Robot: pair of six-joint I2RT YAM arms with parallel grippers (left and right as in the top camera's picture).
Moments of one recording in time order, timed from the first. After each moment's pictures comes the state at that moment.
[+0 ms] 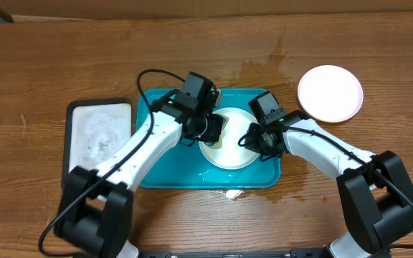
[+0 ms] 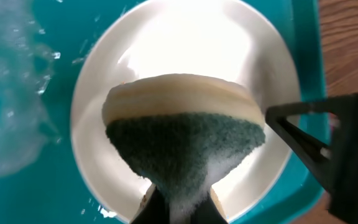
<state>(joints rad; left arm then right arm) -0.48 1.76 1.22 -0.68 0.26 -0.28 0.47 1.78 1.04 -0.59 -0.08 0.78</state>
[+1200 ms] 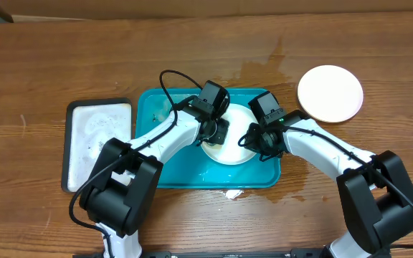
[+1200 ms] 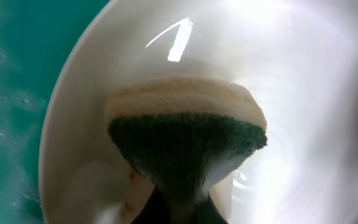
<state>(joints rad) -0.52 1.94 1.22 -0.51 0.08 -0.23 0.47 1.78 1.04 -0.59 -0.08 0.78</state>
